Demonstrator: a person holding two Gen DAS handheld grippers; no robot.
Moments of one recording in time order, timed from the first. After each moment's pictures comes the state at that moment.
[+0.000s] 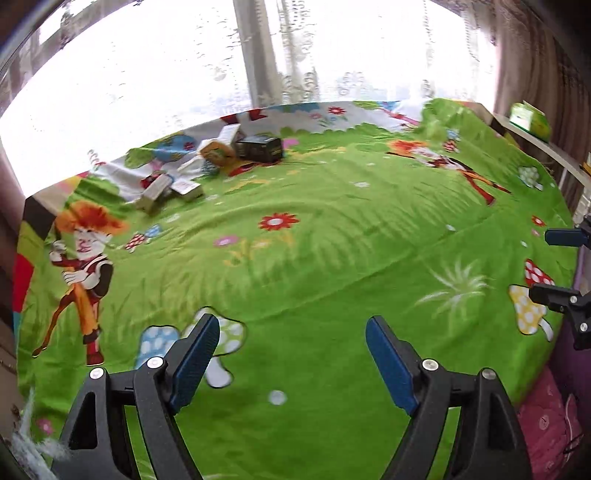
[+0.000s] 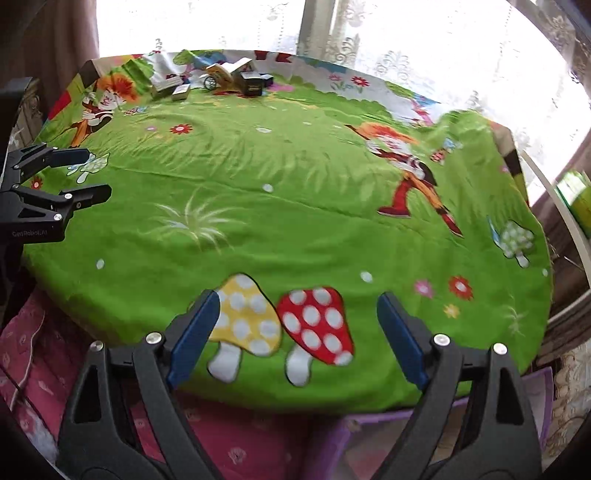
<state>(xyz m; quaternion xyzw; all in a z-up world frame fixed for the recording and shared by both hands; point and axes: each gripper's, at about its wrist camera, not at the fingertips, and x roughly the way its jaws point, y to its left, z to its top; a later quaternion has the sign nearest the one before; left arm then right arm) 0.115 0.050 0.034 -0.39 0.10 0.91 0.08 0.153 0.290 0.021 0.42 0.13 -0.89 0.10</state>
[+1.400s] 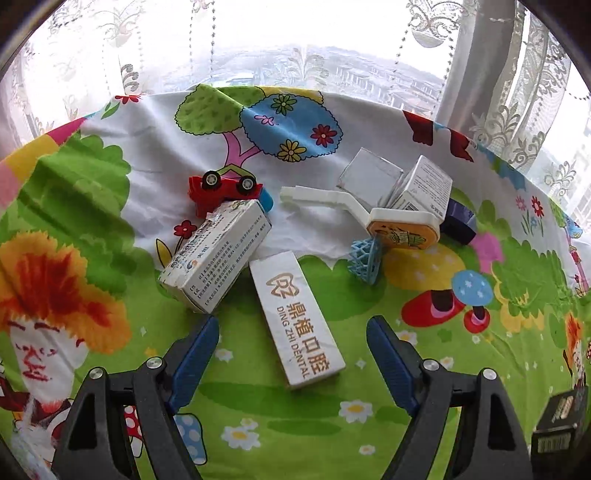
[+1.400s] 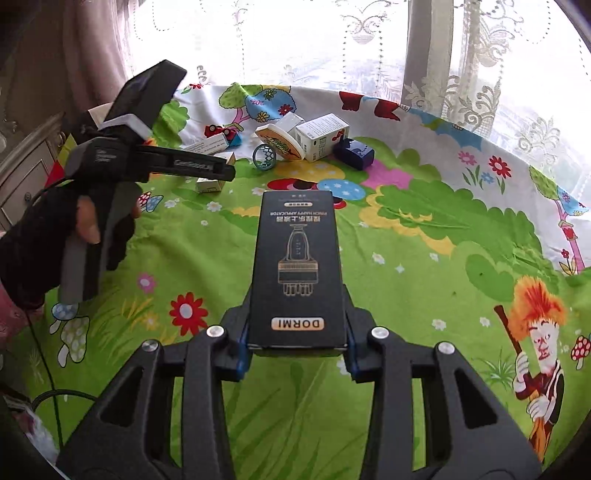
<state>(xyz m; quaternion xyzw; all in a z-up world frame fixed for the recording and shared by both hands) -0.186 -0.036 0.011 -0.46 -0.07 0.88 -0.10 -0.052 0.201 0.027 0.38 0.10 -0.88 0.27</state>
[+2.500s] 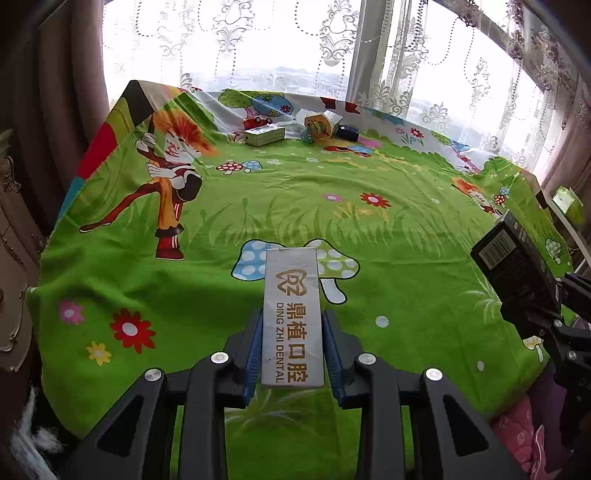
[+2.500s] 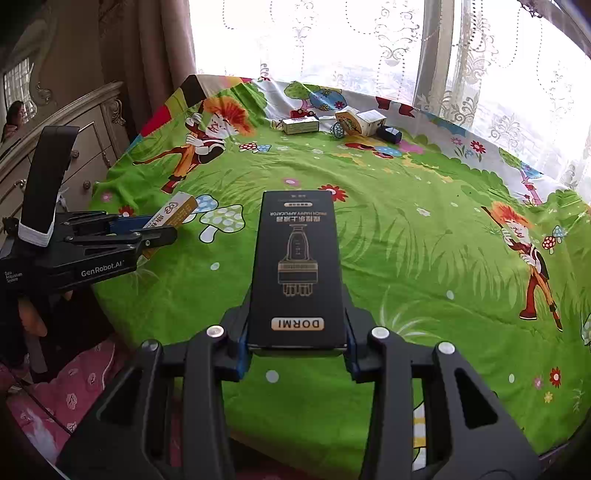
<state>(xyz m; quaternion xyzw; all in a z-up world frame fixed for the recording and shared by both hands) 0.171 -0.034 0.032 -0.41 -0.05 0.91 0.01 0.167 0.169 0.043 0.37 0.12 -0.89 0.25</state>
